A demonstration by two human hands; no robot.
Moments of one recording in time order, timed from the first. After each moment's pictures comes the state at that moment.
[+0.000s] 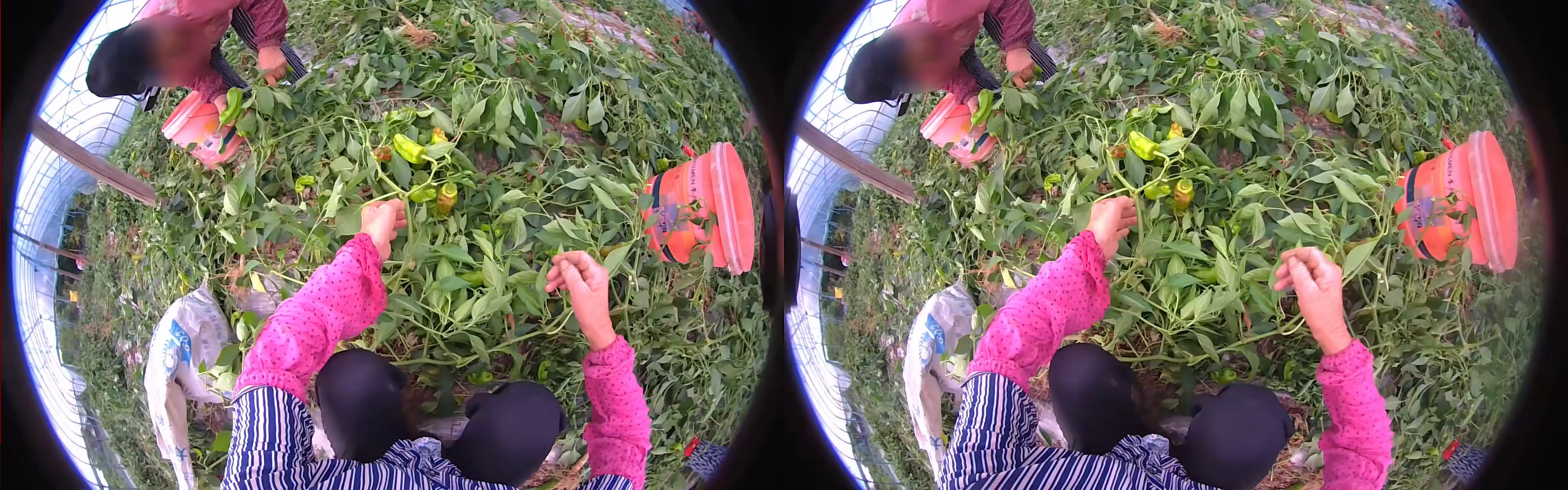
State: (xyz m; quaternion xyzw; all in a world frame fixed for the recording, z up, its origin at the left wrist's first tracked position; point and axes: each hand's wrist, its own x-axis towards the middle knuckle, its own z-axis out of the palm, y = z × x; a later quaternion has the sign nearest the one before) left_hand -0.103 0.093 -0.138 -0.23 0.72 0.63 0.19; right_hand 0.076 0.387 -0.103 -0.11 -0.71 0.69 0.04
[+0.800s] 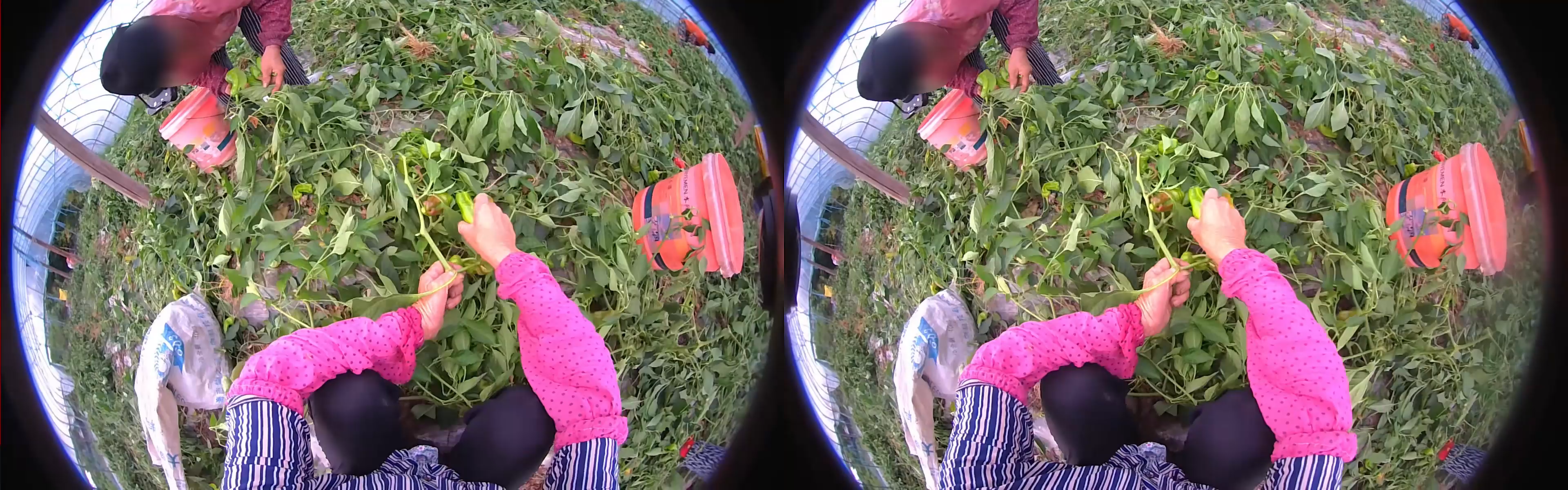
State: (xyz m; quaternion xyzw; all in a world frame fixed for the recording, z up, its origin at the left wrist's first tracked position) left_hand 0.011 0.147 -0.166 -0.12 0.43 0.86 0.25; right_hand -0.066 0.285 -0.141 -0.09 -0.96 0.28 0.01
